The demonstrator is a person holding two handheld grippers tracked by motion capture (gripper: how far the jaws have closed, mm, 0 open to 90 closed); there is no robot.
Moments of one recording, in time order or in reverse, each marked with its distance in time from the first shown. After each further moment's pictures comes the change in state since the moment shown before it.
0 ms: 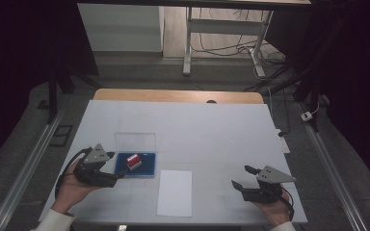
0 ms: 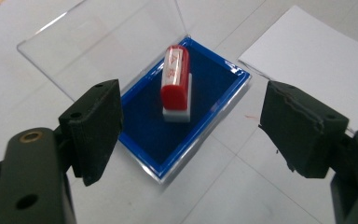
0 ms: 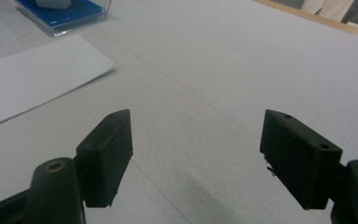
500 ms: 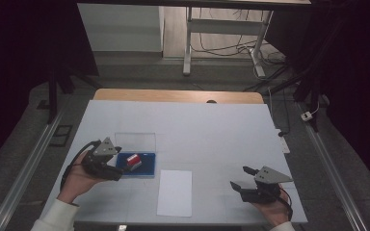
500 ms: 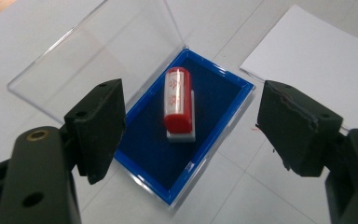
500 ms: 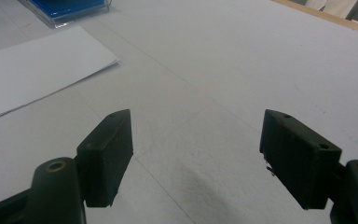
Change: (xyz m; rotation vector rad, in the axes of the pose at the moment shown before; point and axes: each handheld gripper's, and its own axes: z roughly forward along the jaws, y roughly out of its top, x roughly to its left) left arm 0.007 0.021 0.015 0.043 -0.038 0.071; right arm 0.003 -0.001 0.004 0.014 0.004 -0.016
